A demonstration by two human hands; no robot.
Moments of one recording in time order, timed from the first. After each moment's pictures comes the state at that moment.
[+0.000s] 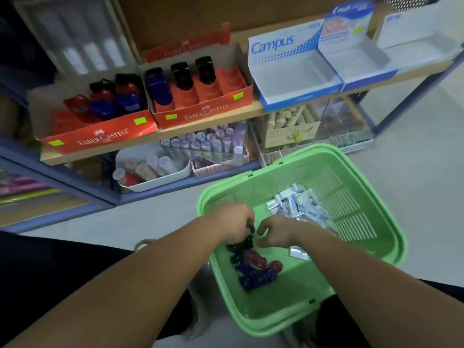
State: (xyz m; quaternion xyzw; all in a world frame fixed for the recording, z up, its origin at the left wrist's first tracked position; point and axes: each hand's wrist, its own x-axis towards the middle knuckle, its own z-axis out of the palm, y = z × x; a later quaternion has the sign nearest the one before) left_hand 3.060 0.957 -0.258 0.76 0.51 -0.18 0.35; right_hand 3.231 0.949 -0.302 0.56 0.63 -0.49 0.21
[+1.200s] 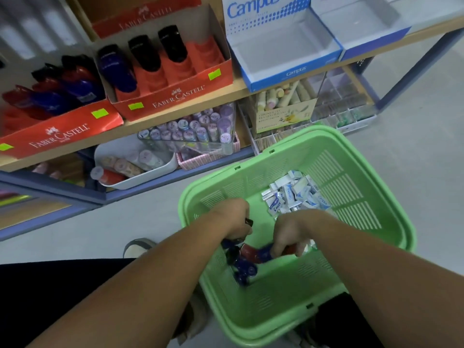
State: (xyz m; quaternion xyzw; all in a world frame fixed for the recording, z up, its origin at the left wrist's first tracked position) left_hand 3.088 0.971 -0.307 0.71 0.56 -0.21 0.37; right_hand 3.268 0.962 -0.334 0.53 0.53 -0.56 0.35
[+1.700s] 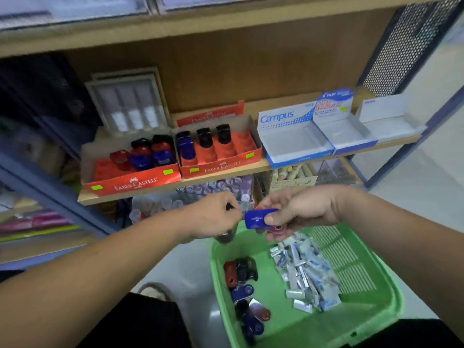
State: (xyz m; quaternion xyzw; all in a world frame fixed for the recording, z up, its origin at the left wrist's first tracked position) left_hand 3.009 0.990 -0.114 0.63 0.60 0.06 0.49; right_hand 3.235 1.030 -0.116 0.47 0.50 -0.72 0.04
